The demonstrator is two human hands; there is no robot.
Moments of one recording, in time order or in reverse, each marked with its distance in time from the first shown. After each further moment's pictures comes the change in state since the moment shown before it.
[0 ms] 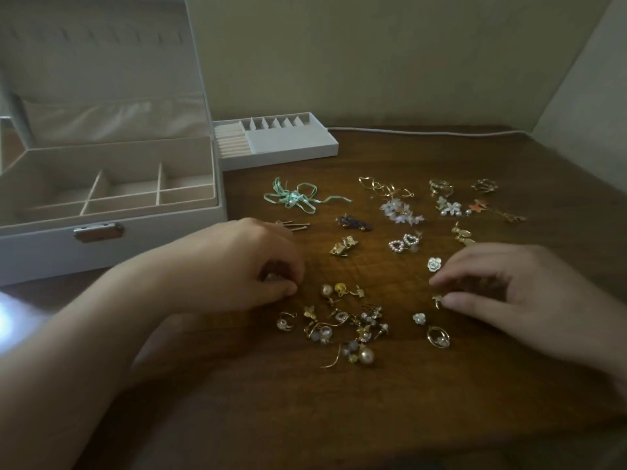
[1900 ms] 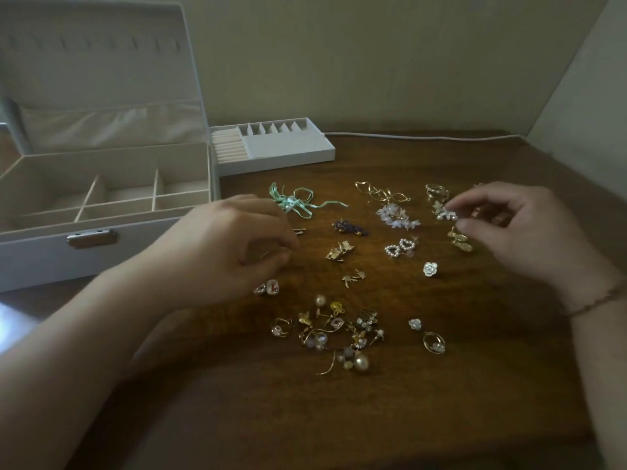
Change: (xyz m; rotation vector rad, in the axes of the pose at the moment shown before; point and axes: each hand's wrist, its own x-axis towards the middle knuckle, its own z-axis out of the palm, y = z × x) left_hand -0.002 -0.004 -0.002 0.065 0.391 0.106; right_hand 0.043 0.041 -0.014 0.136 0.411 0.111
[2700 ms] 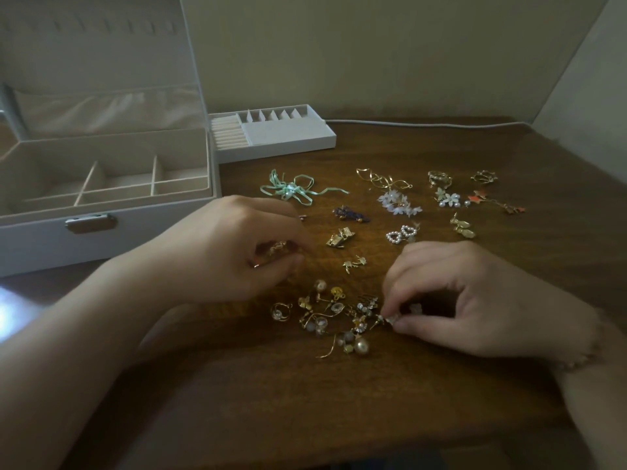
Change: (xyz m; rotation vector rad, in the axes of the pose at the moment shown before) left_hand 0.000 0.010 0.003 -0.103 -0.098 0.104; right_hand -0.040 -0.057 0.029 0.067 -0.578 -0.432
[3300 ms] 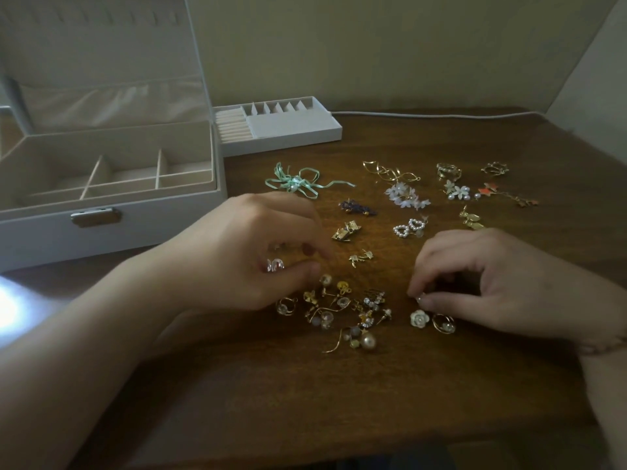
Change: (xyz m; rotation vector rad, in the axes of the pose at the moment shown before) left_hand 0.001 0.006 0.008 -0.057 0.027 0.041; right_hand -0.006 0.016 -0.009 -0.057 -0.033 0.132
